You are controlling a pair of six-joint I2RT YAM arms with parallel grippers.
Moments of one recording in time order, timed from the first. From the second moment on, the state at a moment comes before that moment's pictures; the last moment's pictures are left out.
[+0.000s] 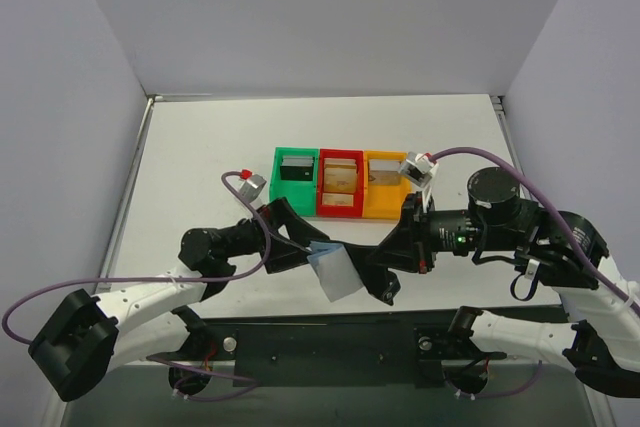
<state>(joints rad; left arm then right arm) -0.75 1.06 0.37 1.29 0.73 -1.25 0.97 0.94 1.50 -0.98 -0.39 0.46</state>
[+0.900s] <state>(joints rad) -0.76 0.80 0.45 0.92 0.67 -1.07 0.96 0.92 1.42 -0.91 -0.28 0.50</state>
